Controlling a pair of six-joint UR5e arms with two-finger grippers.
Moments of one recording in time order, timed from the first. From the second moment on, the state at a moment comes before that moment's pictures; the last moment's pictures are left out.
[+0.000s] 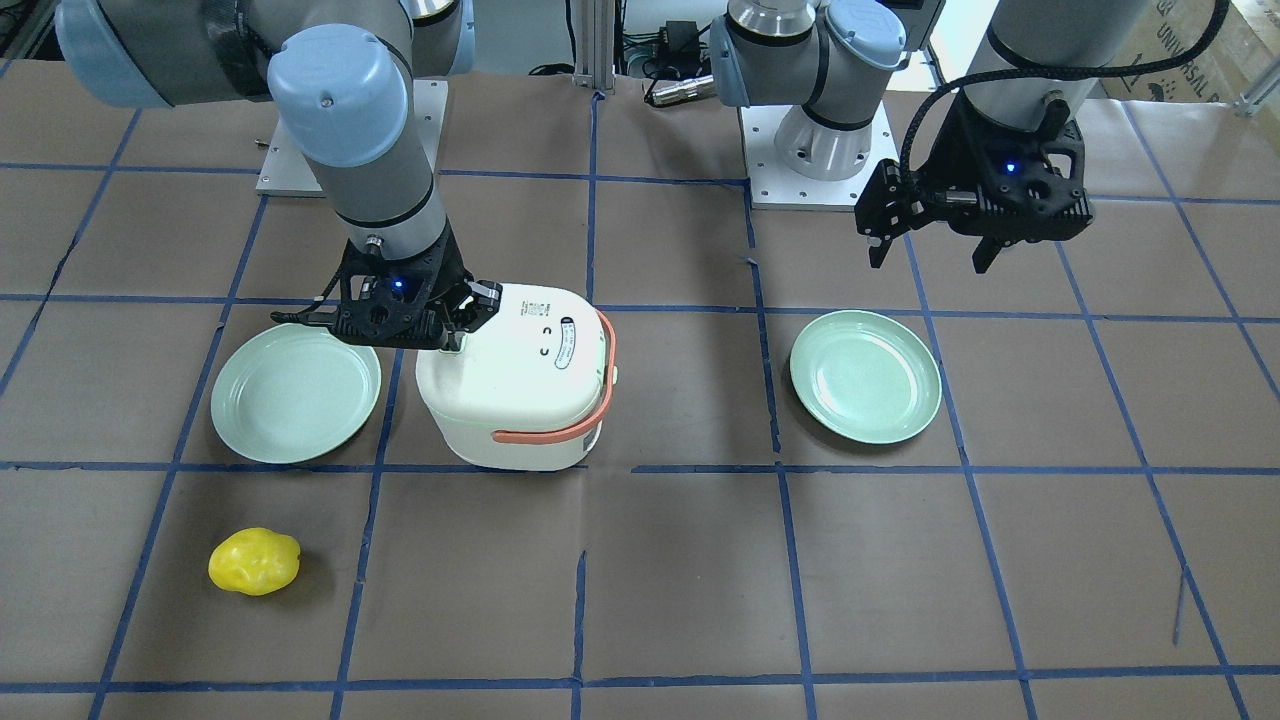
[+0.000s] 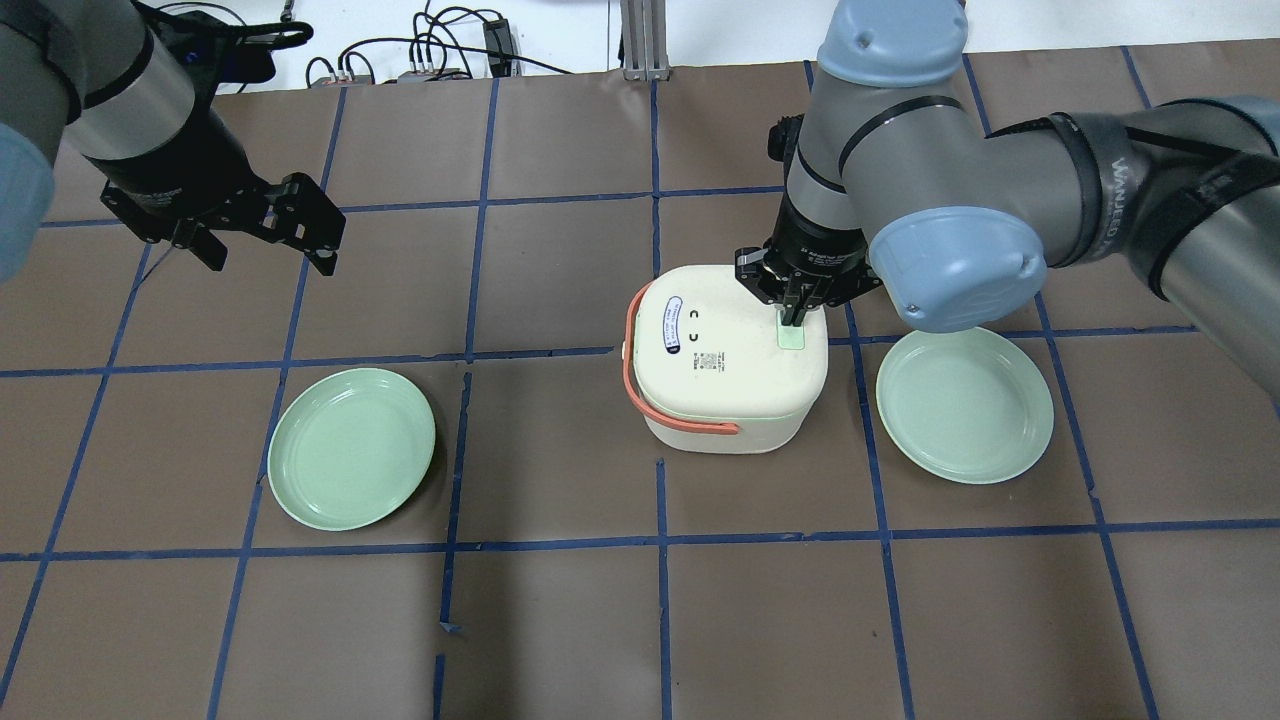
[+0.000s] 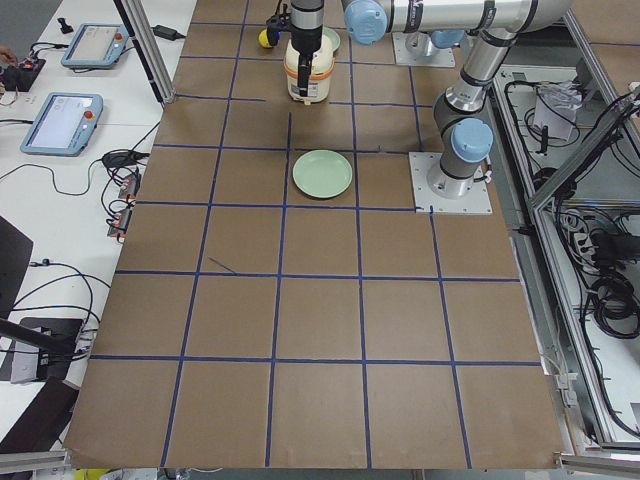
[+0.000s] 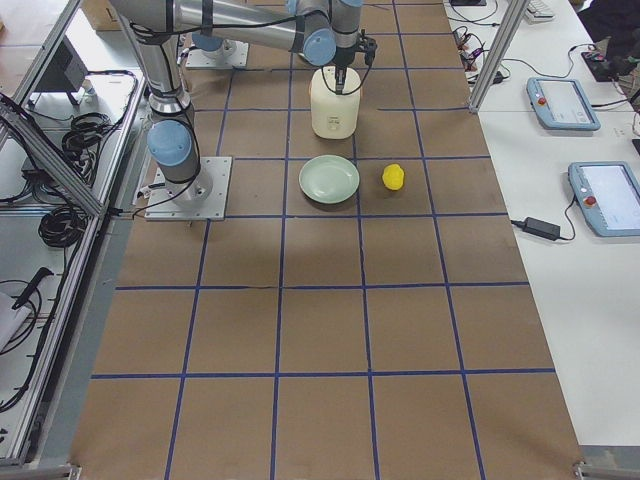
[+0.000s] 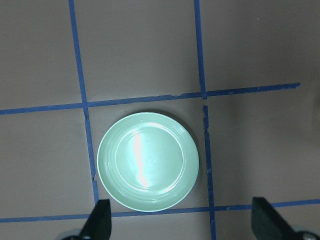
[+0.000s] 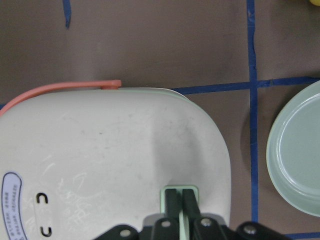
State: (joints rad) left arm -1.47 -1.51 -1.65 -1.52 1.61 0.17; right arm 1.75 -1.44 1.76 -1.87 -1.52 0.25
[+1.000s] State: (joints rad) left arm -1.47 -1.51 -1.65 -1.52 1.61 0.17; right arm 1.75 -1.44 1.77 -1.88 -1.52 0.26
